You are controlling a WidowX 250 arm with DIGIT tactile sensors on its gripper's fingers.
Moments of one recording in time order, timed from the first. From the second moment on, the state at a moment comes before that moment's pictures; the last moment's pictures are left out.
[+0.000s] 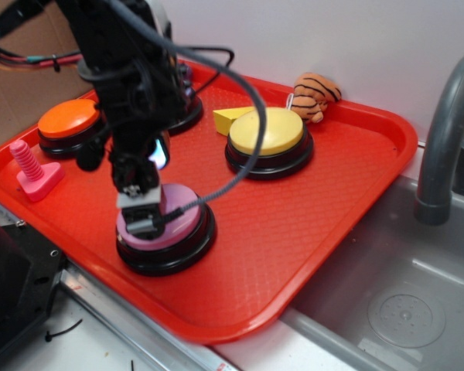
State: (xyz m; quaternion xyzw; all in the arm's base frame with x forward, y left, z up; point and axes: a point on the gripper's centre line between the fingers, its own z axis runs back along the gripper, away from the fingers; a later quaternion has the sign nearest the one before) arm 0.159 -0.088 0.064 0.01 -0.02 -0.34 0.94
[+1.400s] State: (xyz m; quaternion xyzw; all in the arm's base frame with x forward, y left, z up) arm 0.159 -0.075 0.105 -0.02 0.00 -0.32 0.95
